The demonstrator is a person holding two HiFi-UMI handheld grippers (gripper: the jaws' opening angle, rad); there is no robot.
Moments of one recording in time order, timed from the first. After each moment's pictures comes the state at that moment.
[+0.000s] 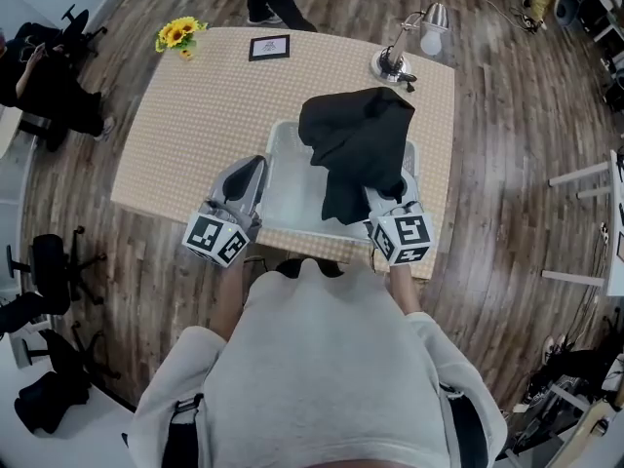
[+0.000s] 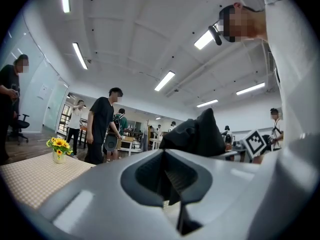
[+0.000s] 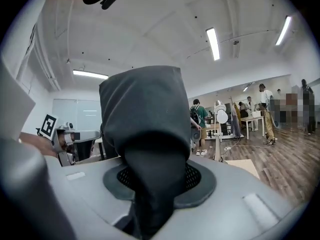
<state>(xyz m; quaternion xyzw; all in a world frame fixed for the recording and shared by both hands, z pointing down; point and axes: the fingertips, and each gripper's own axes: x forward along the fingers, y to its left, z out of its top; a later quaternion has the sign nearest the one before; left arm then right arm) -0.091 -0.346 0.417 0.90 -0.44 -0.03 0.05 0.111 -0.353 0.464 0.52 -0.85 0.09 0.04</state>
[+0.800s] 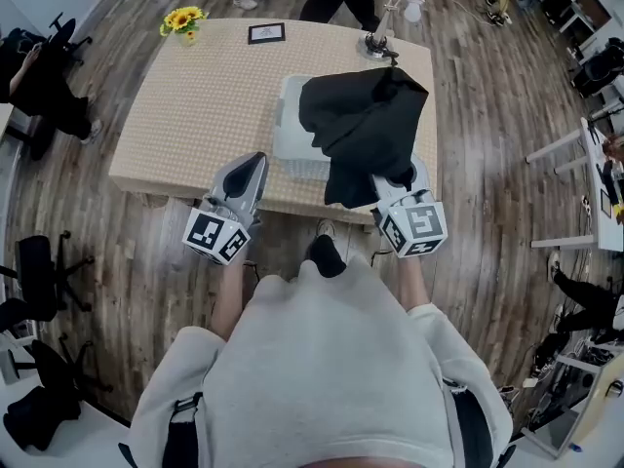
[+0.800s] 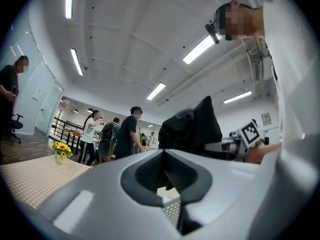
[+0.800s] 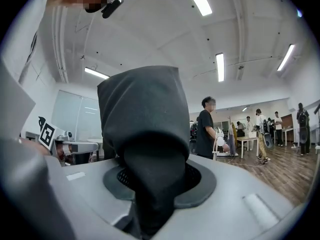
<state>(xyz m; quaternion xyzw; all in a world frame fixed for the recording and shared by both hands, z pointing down) -0.146 -0.181 0.400 0.91 -0.40 -0.07 0.02 0.059 -0.187 0.392 0.54 -0.84 0.00 0.02</state>
